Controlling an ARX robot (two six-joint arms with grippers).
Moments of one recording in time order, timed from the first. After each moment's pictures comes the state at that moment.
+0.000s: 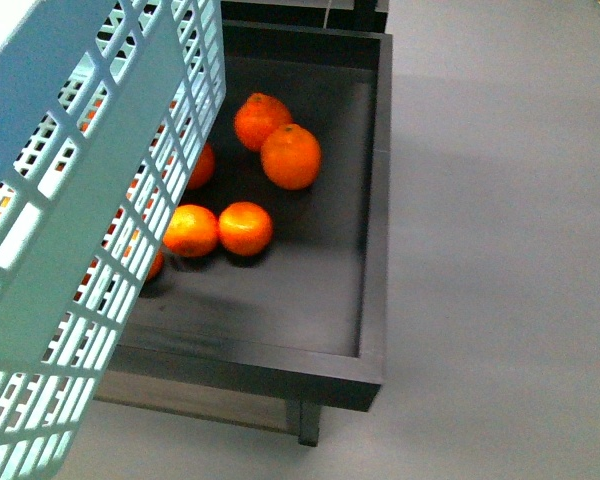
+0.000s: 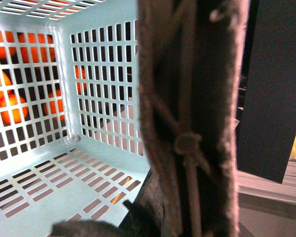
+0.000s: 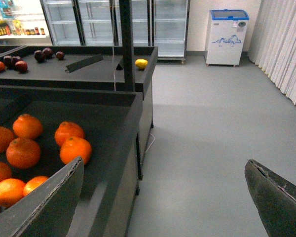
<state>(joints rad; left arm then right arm) -0.17 0.85 0.73 -0.16 -0.07 -1.51 0.00 0.00 0.02 0.00 0.00 0.00</state>
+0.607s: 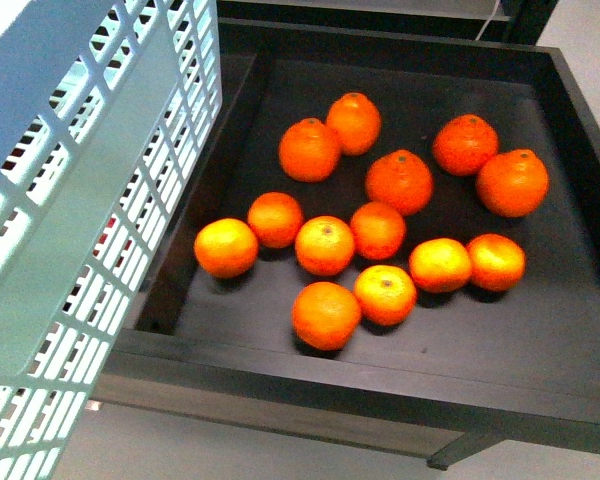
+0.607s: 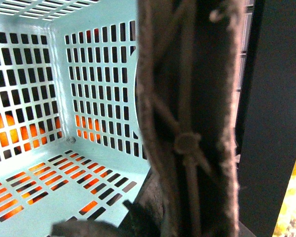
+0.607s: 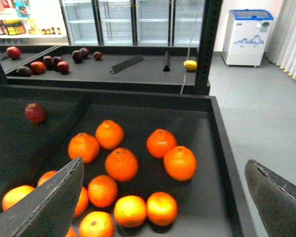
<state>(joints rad) -0.17 0.85 0.73 -0.16 -0.07 -1.50 0.00 0.00 0.02 0.00 0.00 0.00</state>
